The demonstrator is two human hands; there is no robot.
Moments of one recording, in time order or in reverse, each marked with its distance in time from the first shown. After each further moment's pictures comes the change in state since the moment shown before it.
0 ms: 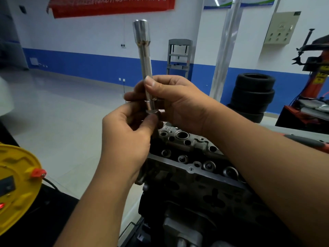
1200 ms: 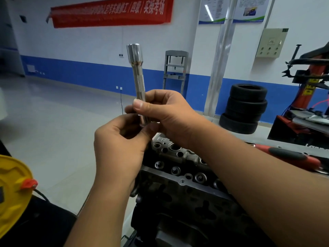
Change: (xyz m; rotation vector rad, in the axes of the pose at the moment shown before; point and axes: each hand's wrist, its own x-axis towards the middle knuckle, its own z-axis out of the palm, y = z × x) left_hand 0.003 -0.003 0.005 -0.038 0.086 0.046; right_hand 0.002 0.003 0.003 -0.017 0.118 -0.044
